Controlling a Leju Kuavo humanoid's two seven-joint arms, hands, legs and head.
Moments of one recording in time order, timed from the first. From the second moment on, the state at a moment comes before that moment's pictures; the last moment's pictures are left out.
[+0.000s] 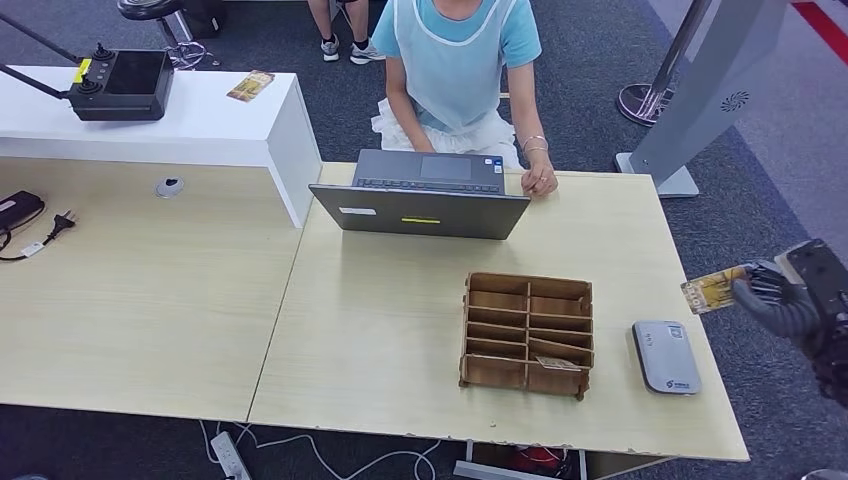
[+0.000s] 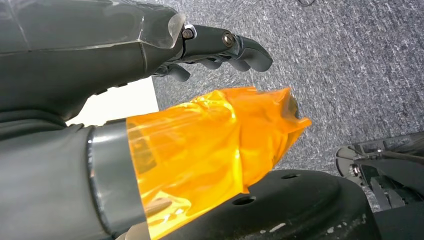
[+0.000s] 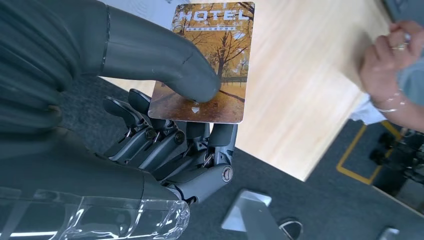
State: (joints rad) left arm -0.07 -0.19 1.00 -0.23 -1.38 0.18 0.03; right arm -0.26 -0.65 -0.06 -1.24 -0.01 0.39 -0.04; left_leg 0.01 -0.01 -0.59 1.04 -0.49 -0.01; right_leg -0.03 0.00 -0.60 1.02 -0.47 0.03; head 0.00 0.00
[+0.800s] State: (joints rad) left arm -0.07 -0.19 1.01 -0.23 -1.37 0.18 0.03; right arm -0.64 -0.65 0.17 -1.31 0.22 0.27 -0.05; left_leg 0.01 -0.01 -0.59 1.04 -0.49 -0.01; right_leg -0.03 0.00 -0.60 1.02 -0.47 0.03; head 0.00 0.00
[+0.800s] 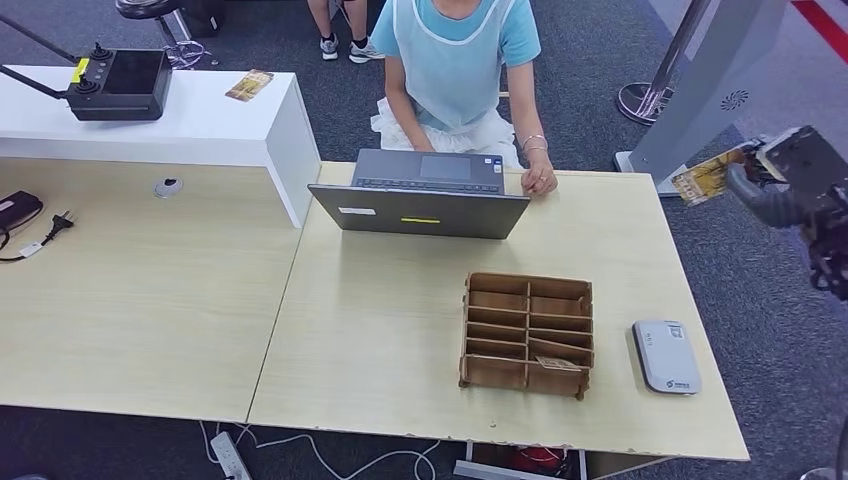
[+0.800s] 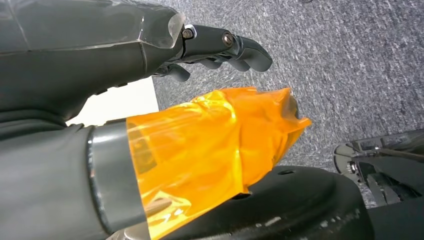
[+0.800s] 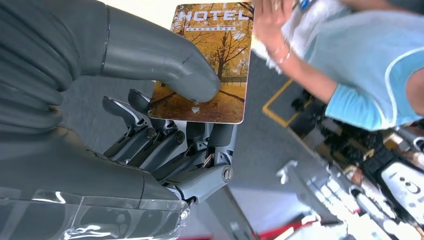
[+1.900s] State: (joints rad) left arm -0.08 -0.21 0.99 -0.23 -1.41 0.16 0.02; right arm -1.20 -0.20 0.52 -0.80 0.85 0.03 0.12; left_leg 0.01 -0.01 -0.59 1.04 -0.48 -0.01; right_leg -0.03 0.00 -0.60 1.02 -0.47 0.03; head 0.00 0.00
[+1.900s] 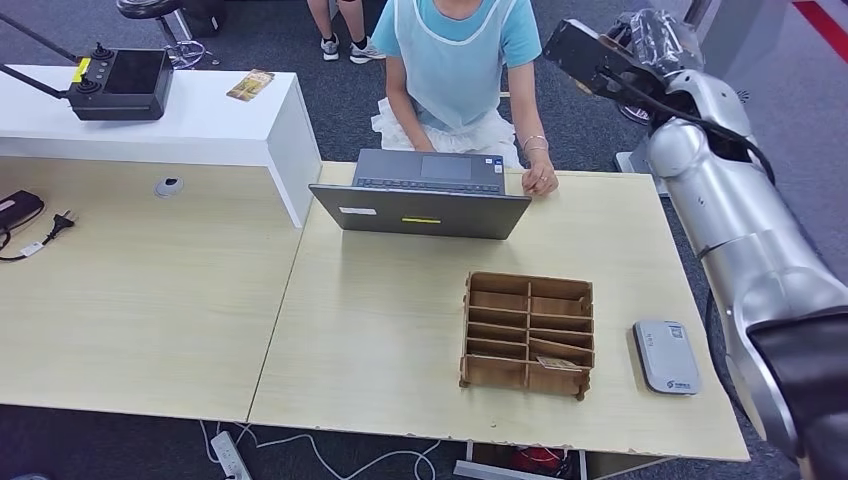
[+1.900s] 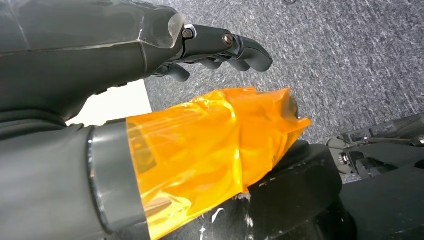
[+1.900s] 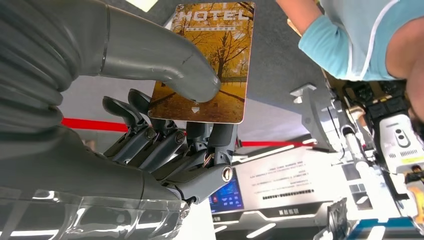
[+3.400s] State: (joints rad) left arm -0.09 -0.21 0.98 -0.23 -1.39 0.15 0.03; right arm -1.22 -0.21 0.46 -0.52 0.95 -0.04 0.10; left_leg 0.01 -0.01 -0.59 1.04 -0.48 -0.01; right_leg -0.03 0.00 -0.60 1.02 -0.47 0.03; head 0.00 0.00
